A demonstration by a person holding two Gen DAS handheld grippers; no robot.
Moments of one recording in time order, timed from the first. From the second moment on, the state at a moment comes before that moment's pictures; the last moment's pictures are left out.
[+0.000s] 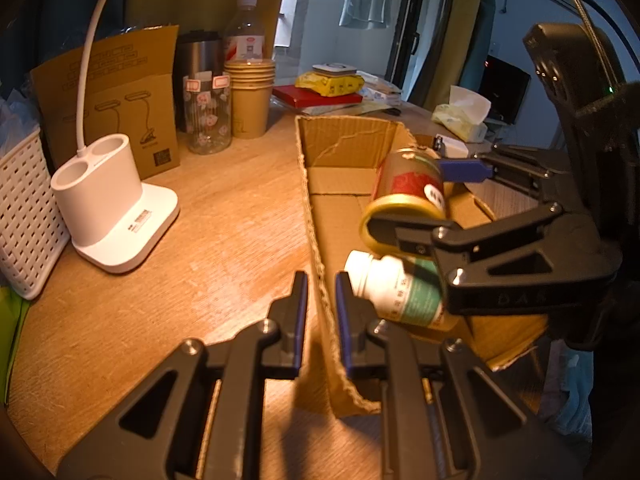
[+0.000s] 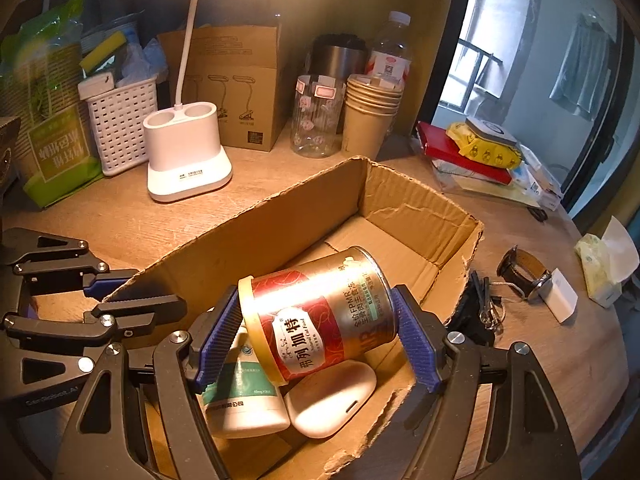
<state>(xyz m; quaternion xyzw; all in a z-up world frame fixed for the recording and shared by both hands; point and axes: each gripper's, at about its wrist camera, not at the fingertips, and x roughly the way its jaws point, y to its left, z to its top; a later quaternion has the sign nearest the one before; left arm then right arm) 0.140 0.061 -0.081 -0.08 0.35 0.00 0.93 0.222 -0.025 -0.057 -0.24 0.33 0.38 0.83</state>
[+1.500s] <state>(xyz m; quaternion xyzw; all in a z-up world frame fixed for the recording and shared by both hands) 0.140 0.062 -0.081 -0.08 0.35 0.00 0.93 0.251 -0.126 -0.021 -0.16 0.31 0.30 0.89</state>
